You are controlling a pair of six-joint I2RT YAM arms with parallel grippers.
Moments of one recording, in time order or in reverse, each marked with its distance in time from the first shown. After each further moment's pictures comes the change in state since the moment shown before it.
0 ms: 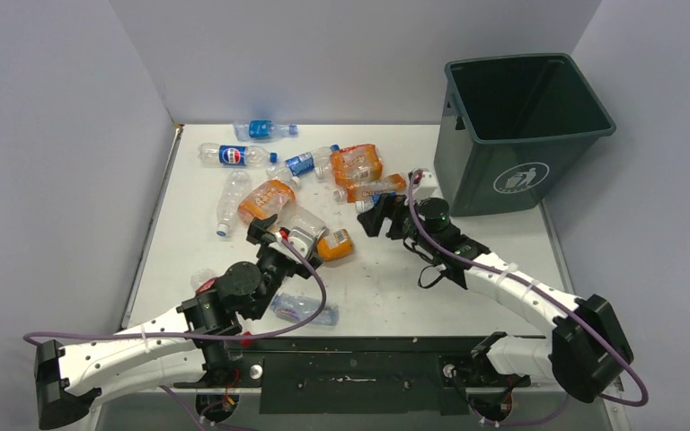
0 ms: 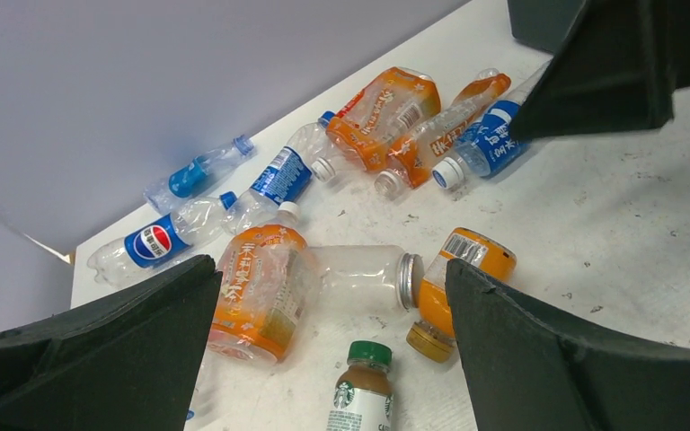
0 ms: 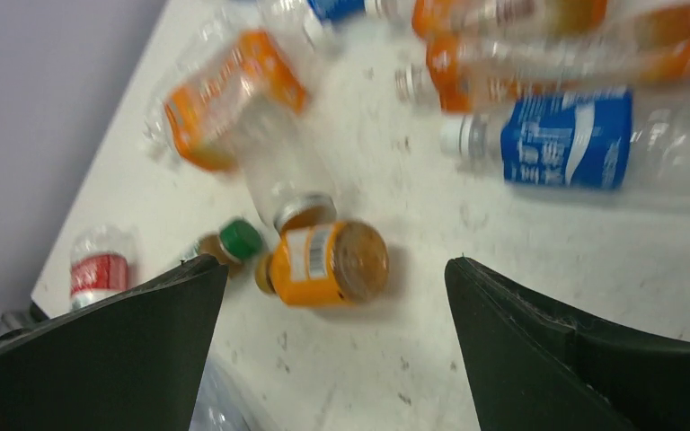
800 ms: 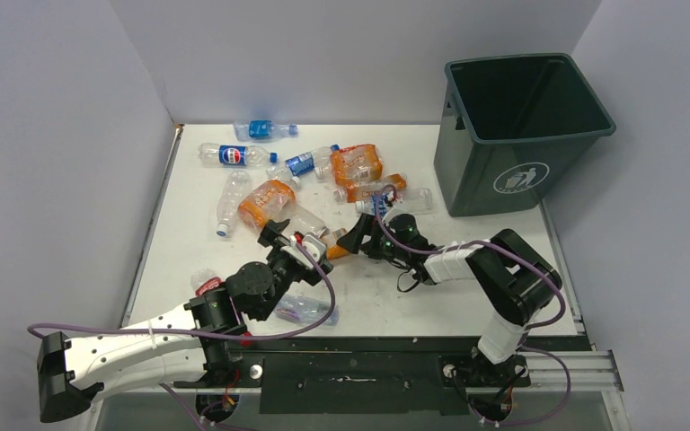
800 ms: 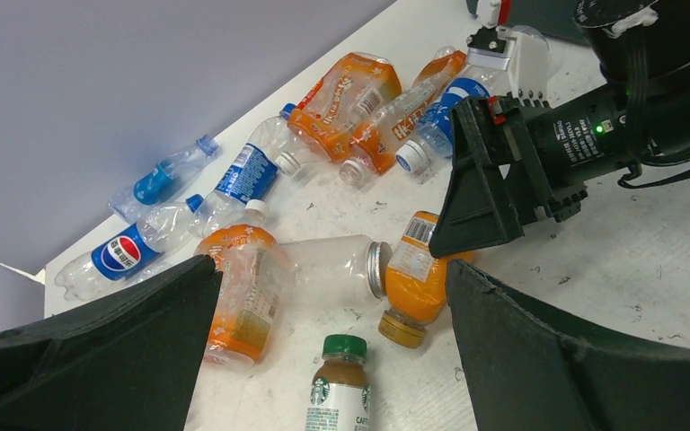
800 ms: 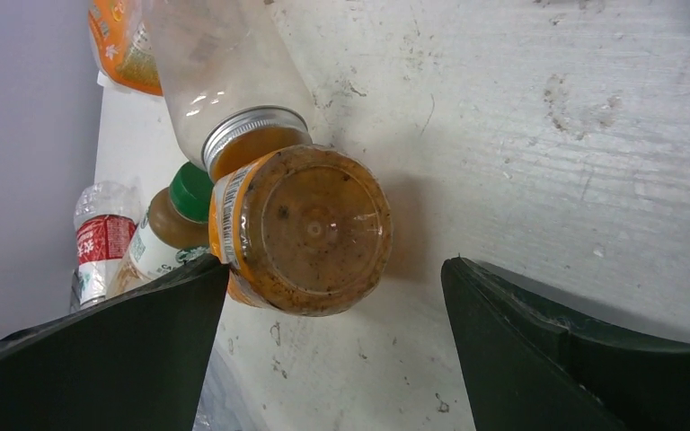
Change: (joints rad) left arm -0.027 0.063 0.020 -0.045 0.059 -0.024; right arm 0.018 0.521 -0.132 0.439 -0.224 0.278
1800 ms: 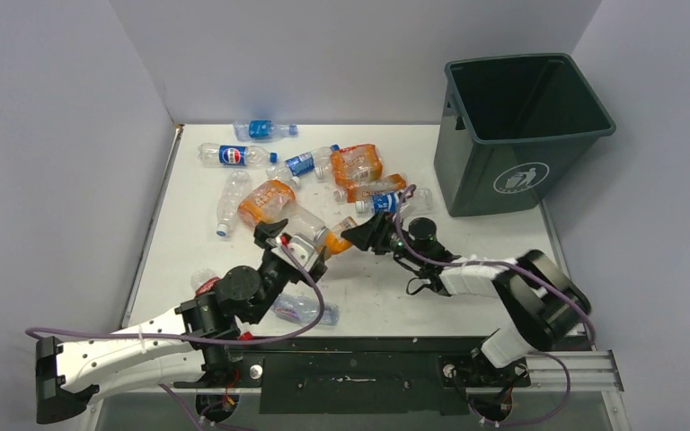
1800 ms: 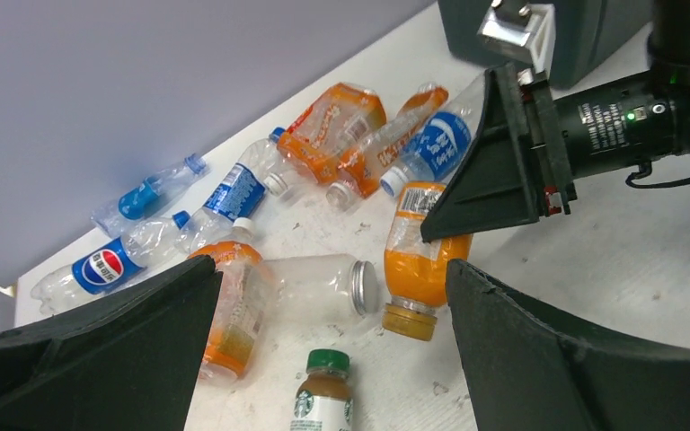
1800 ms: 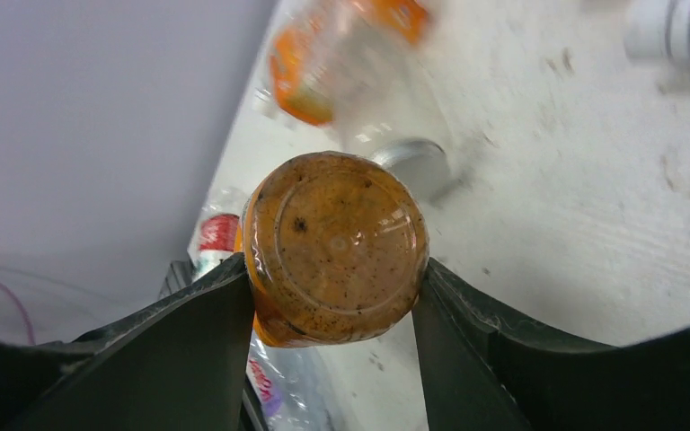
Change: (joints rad) left arm -0.025 -0.034 -0.001 0.006 0.008 -0.010; right arm -0.012 -0.076 -0.097 0.223 -0.080 0.072
